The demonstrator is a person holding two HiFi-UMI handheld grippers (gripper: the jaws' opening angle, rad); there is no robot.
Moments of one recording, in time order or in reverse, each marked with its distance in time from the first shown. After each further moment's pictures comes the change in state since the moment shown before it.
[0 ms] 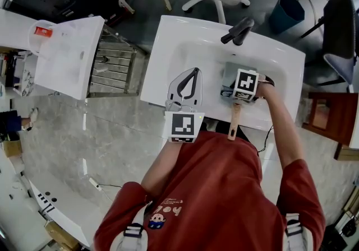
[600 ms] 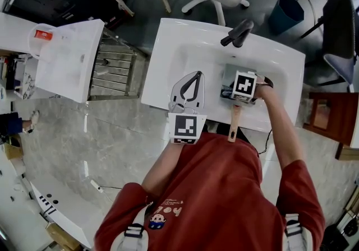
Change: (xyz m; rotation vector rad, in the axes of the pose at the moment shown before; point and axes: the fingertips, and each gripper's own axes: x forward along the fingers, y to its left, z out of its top) left arm 0.006 -0.006 -0.006 0.009 0.023 -0.034; right arm 0.002 -0.006 -0.001 0.009 0.031 -0.035
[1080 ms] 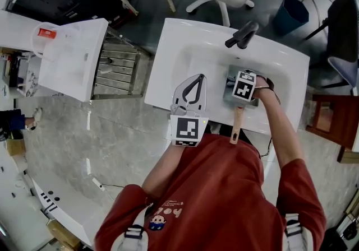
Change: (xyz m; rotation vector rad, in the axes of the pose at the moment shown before) left arm -0.002 0.001 -0.008 0.003 0.023 0.000; right arm 0.019 -0.059 -0.003 -0.032 0.015 -0.300
